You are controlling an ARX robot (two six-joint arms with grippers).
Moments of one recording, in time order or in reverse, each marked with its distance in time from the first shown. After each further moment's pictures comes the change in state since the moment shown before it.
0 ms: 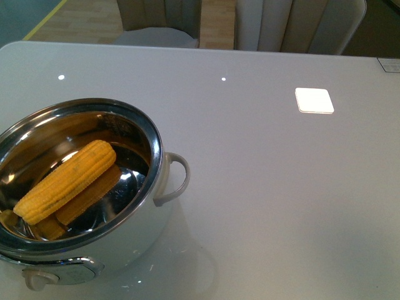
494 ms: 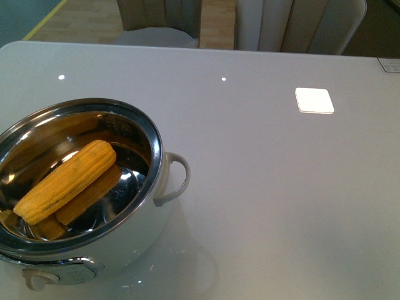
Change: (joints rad) left arm 0.000 0.000 0.000 0.000 0.000 0.000; right arm 0.000 0.000 0.000 0.000 0.000 0.000
